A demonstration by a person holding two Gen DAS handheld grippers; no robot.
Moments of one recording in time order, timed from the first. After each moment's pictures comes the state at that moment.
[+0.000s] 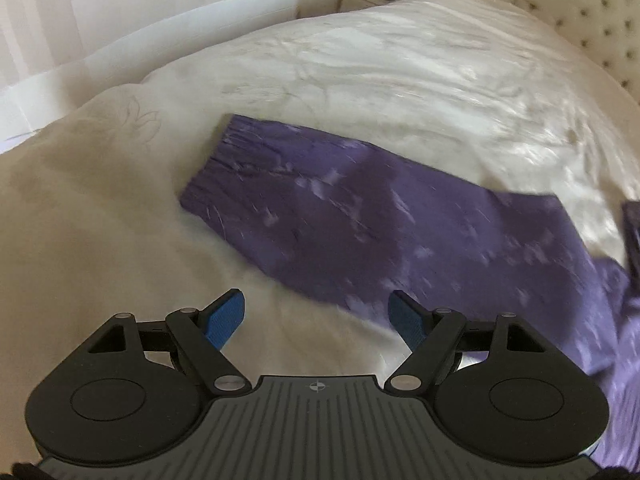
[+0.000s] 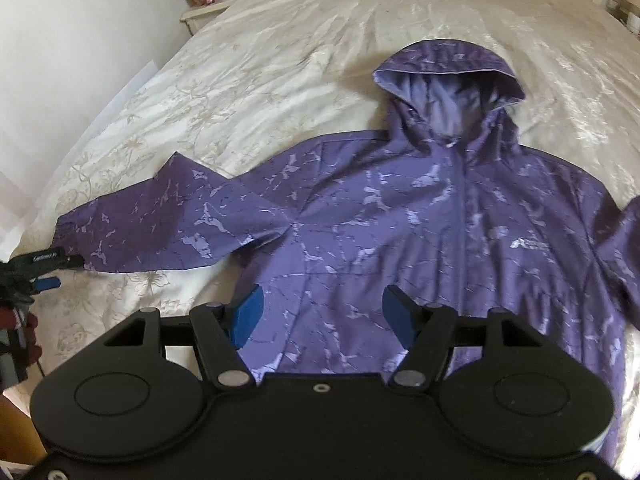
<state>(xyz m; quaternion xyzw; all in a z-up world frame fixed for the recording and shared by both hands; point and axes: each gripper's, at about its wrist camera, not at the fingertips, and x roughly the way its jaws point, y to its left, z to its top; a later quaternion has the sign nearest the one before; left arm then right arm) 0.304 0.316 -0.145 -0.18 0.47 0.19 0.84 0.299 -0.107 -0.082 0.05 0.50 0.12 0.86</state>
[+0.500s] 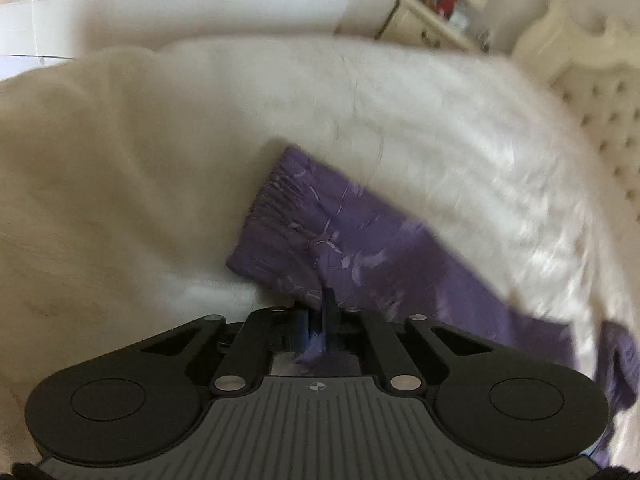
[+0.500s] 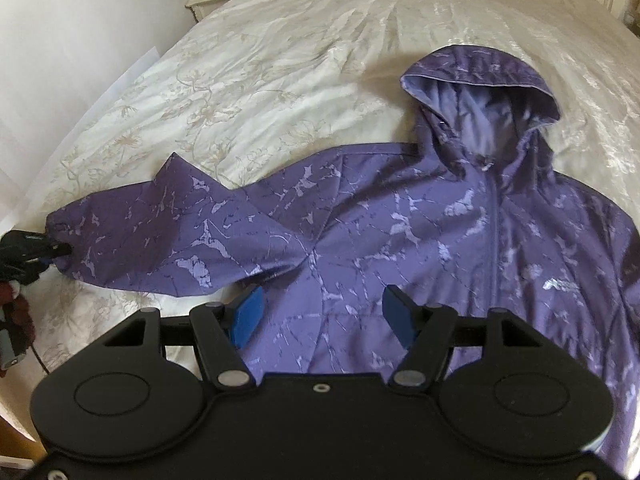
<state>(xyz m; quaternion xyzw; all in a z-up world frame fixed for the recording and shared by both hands) 0.318 0.375 -0.161 -0.33 0.40 0.21 0.83 0.348 -0.070 -0.101 0.03 0.50 0.13 0.86</state>
